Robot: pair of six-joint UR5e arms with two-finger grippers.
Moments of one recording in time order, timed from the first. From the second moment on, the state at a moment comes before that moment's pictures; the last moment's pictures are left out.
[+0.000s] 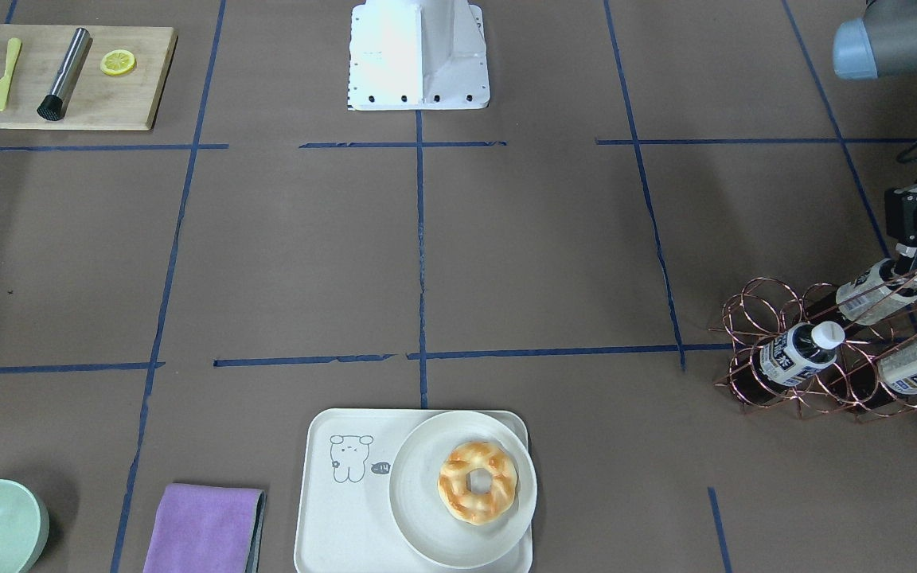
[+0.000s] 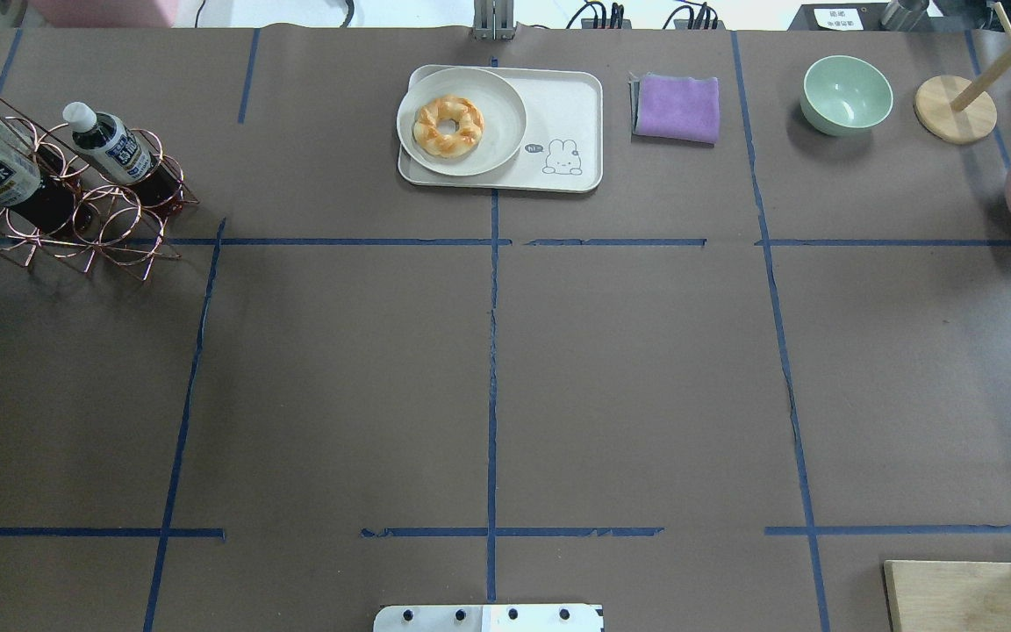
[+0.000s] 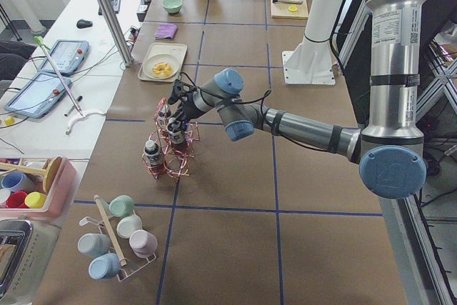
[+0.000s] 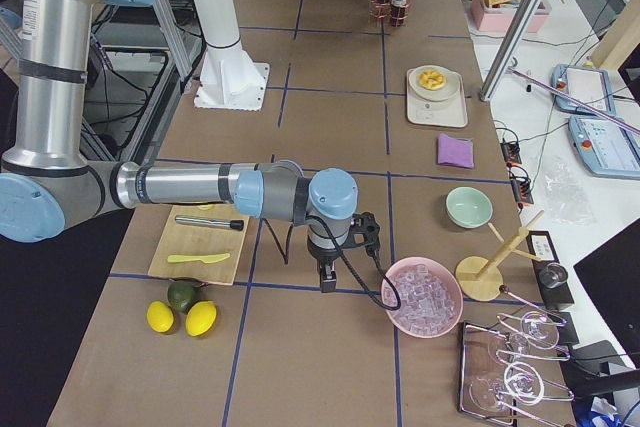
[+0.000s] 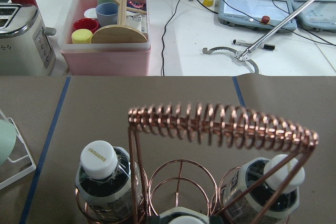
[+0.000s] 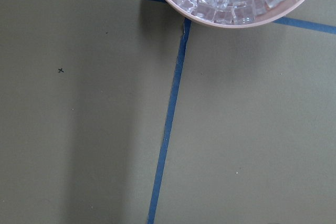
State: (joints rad) left arm -1.15 -1.50 -1.84 -2.46 -1.81 -0.88; right arm 1.59 -1.75 1.83 -1.73 2.33 -0.25
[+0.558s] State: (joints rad) left arm -1.33 -1.49 -1.90 -2.45 -2.03 -0.88; right arm 1.59 -1.75 1.83 -1.73 2.33 -0.25
